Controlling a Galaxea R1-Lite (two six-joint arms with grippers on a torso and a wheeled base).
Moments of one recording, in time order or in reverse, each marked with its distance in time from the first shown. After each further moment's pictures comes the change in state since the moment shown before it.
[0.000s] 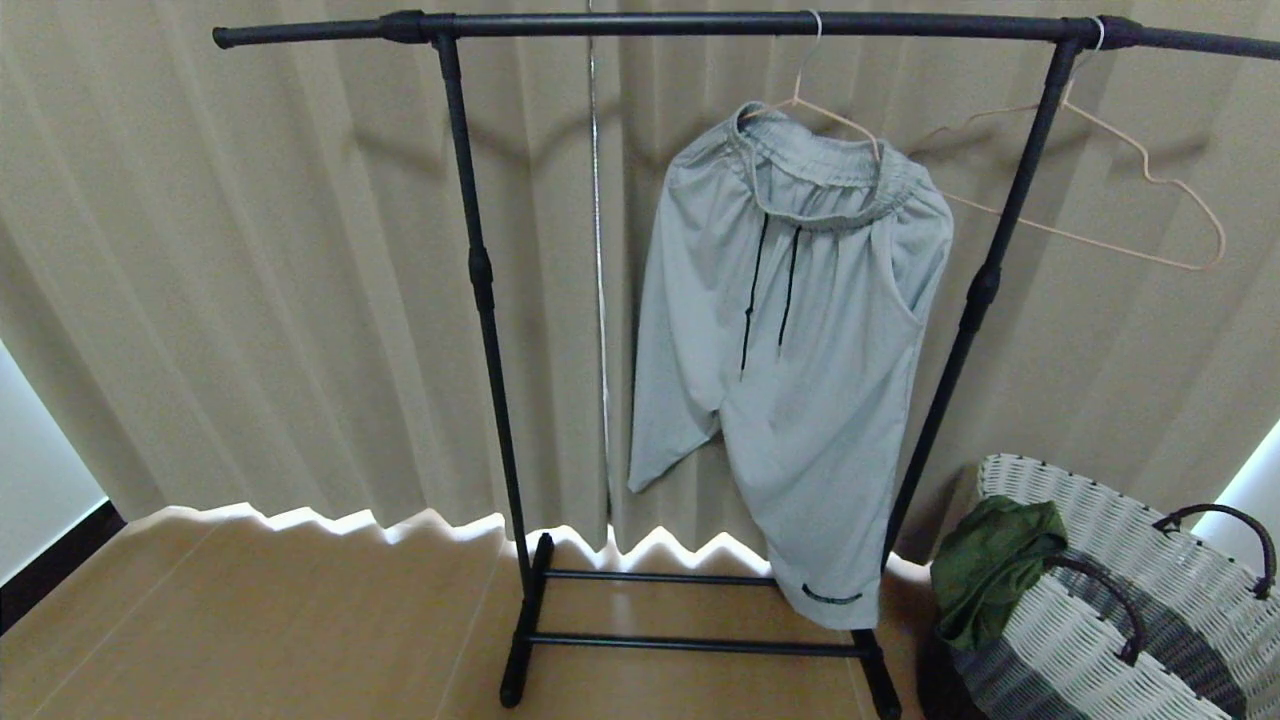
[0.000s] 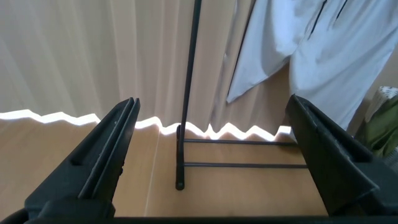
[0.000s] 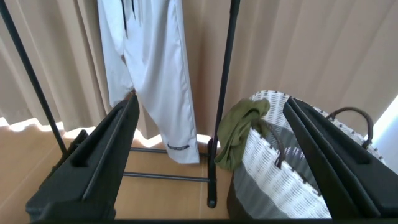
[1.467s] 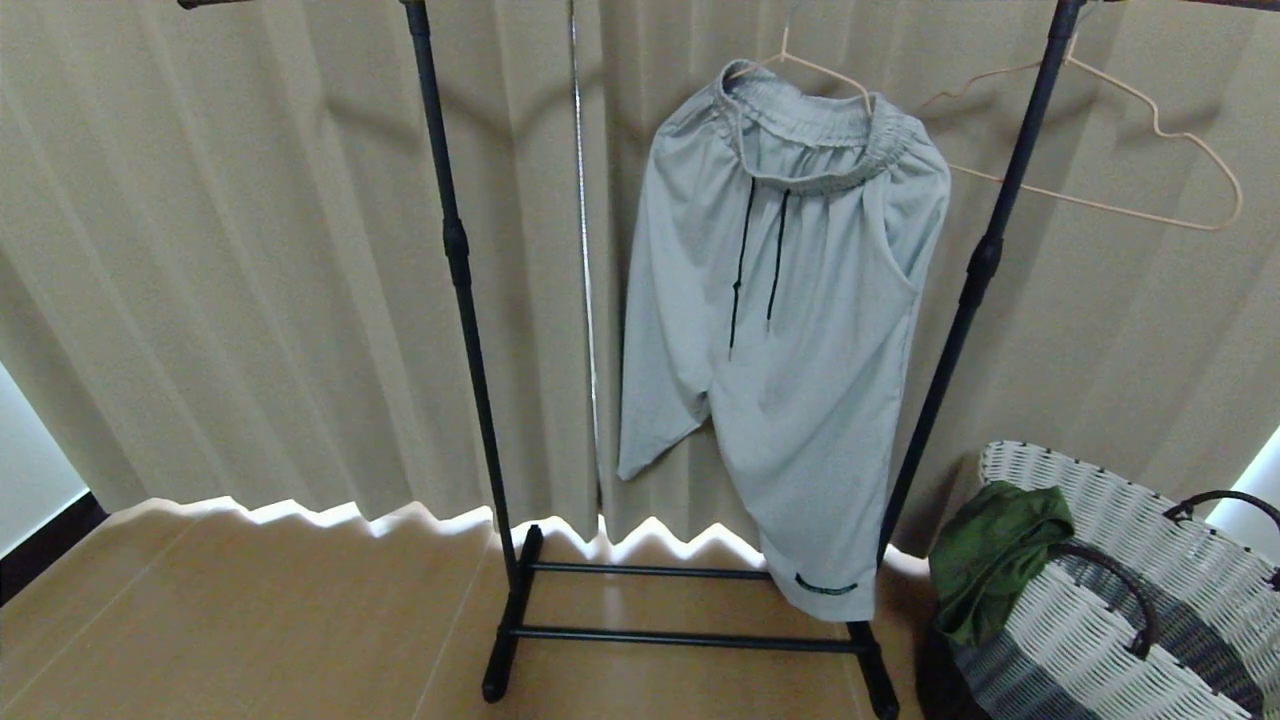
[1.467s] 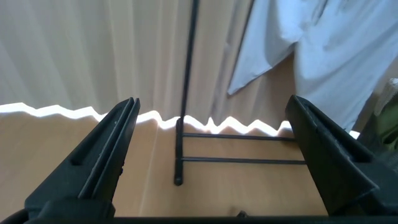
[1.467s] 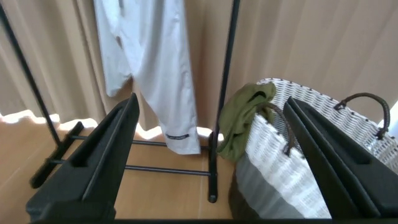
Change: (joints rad) left arm 0.002 0.000 0.000 -0.001 0.000 0.002; right arm 0.000 0.000 0.000 -0.001 0.000 0.002
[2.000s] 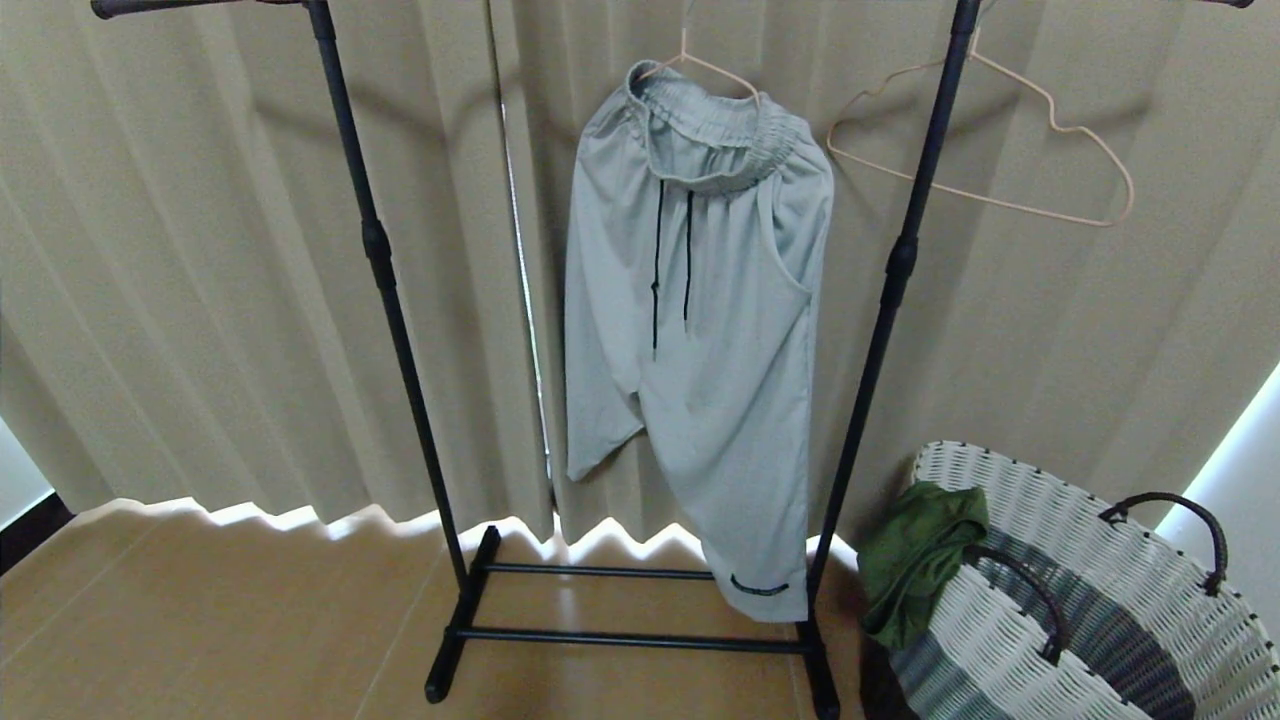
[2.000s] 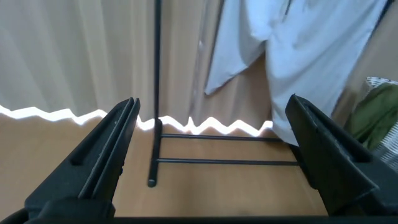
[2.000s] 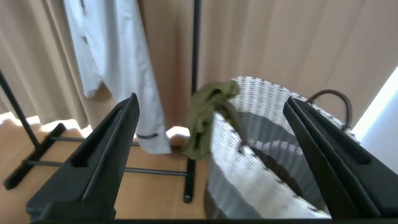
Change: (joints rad) left arm 0.000 0.000 0.000 0.001 0.000 -0.001; right arm 0.000 0.000 0.000 0.000 0.000 0.000
